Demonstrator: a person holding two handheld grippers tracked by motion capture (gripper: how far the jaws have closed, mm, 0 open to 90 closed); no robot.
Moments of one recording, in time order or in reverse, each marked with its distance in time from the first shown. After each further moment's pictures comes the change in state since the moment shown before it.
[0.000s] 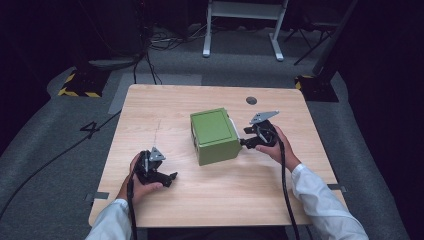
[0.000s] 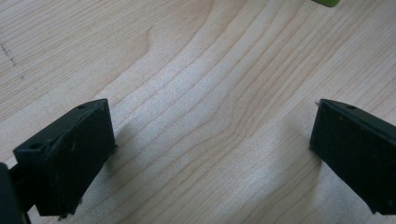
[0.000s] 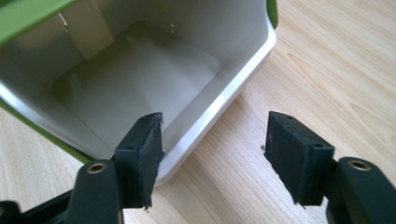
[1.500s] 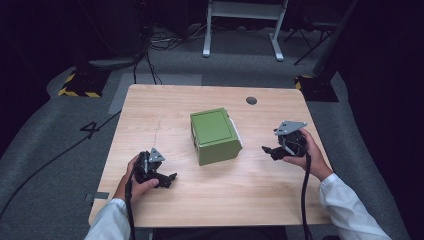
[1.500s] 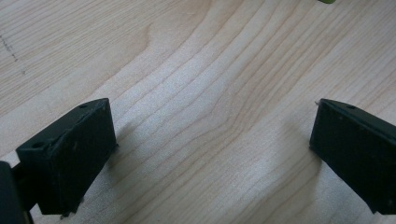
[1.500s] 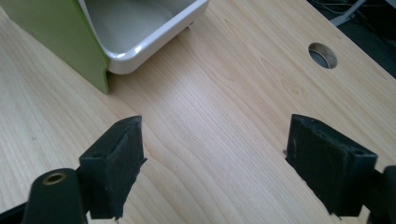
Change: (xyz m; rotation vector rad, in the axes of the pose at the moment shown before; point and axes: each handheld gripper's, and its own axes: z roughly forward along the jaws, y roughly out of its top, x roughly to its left) left arm -0.001 -0.002 -0.002 0.001 0.004 0.001; right arm 0.007 -0.038 -0.082 0.049 -0.215 -0.135
